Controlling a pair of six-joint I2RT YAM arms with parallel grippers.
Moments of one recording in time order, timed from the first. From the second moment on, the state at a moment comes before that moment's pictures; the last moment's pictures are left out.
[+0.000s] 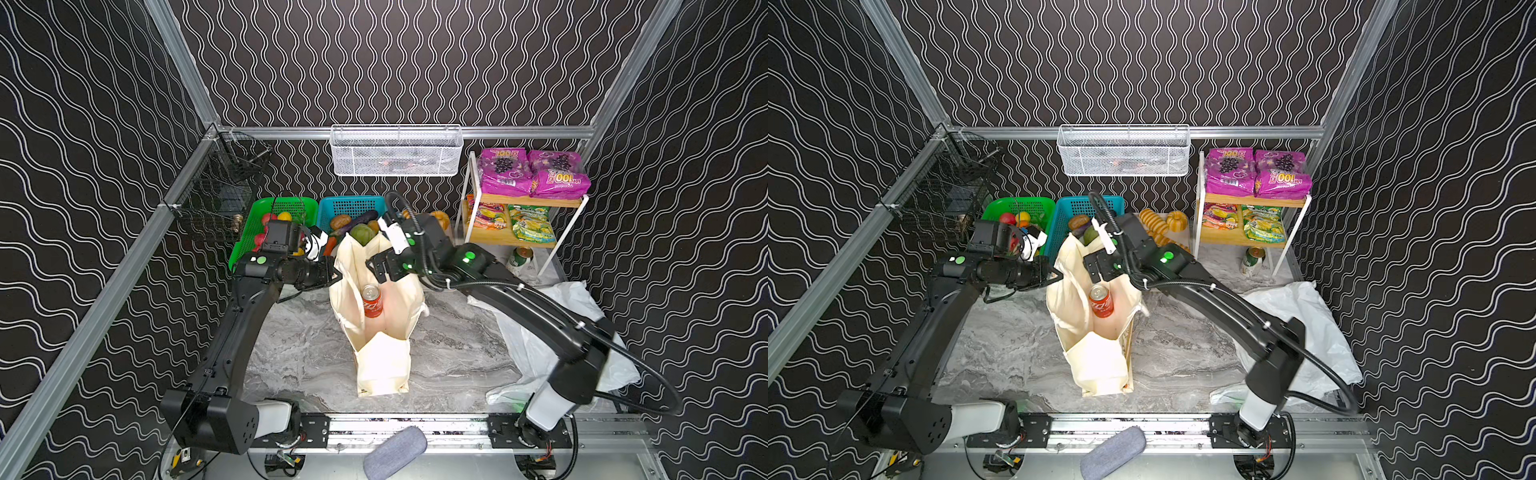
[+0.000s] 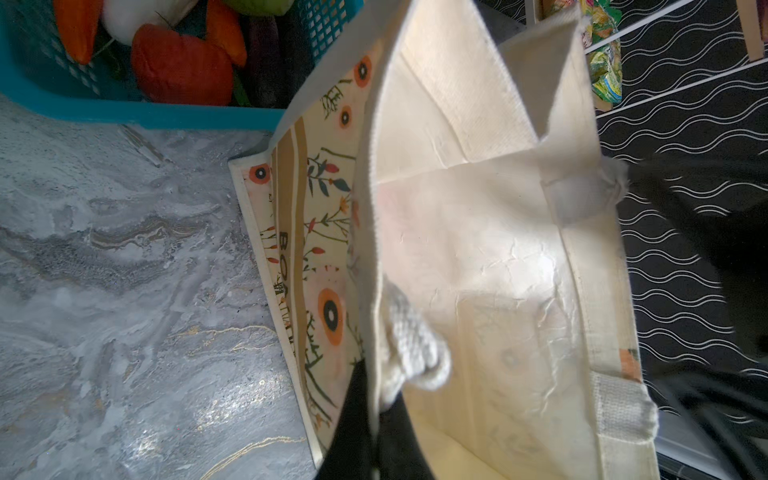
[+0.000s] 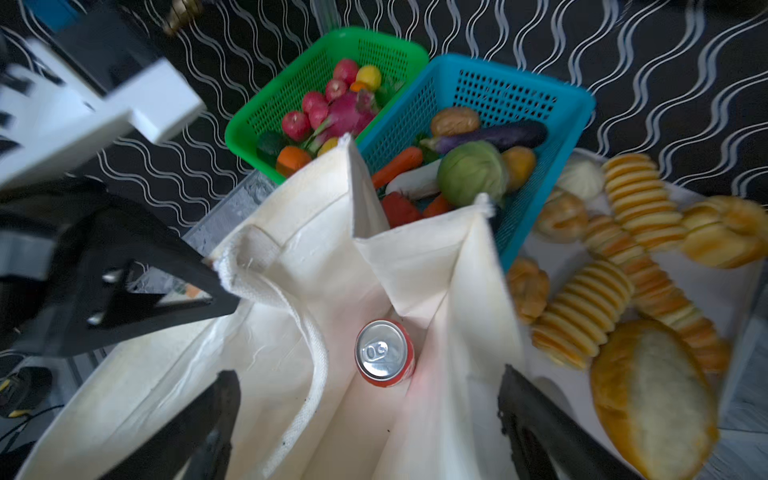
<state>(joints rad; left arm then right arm) -0.13 1.31 1.39 -1.04 0.52 -0.27 0.87 1.63 1.73 -0.64 0.07 0.22</state>
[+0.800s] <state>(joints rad) -0.13 1.31 1.39 -1.04 0.51 -0.25 -0.13 1.37 0.82 0.36 -0.44 1.11</state>
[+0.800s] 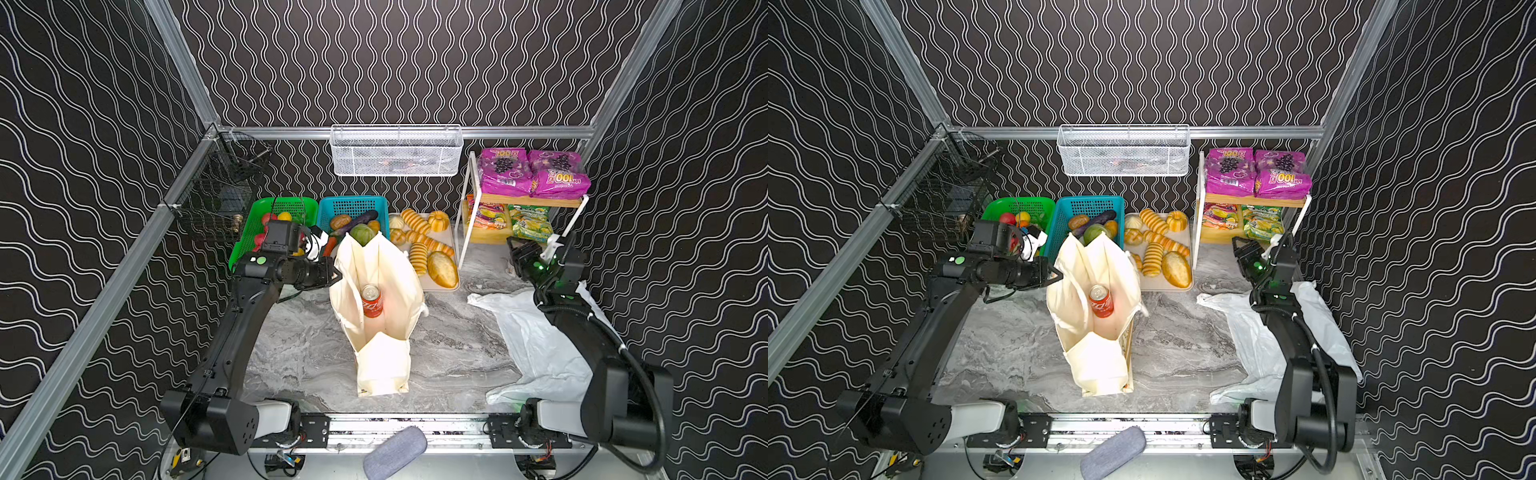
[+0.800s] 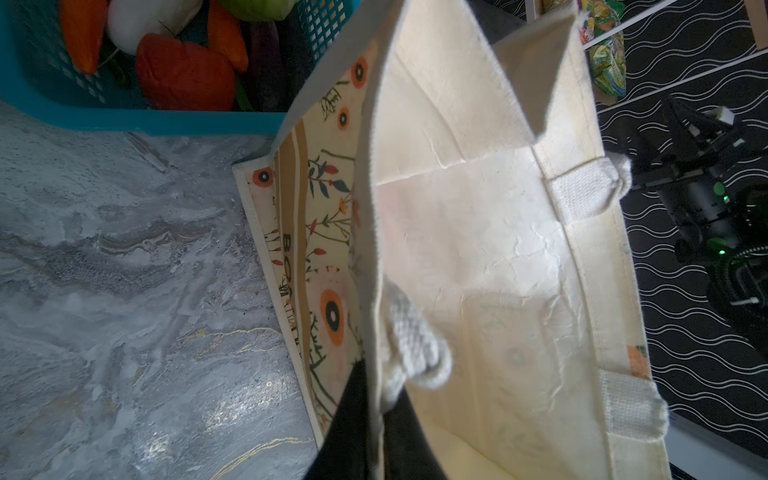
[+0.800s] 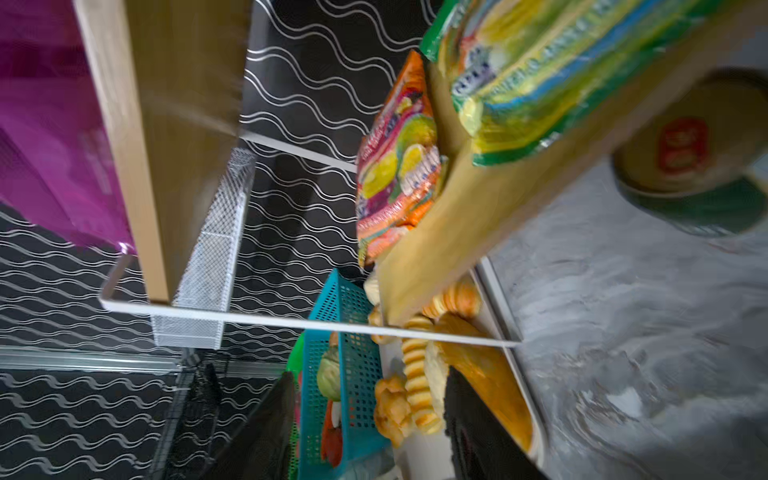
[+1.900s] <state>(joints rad) -0.13 1.32 1.42 -1.07 0.51 -0.22 -0.10 1.81 1.11 0.47 -0.32 1.28</state>
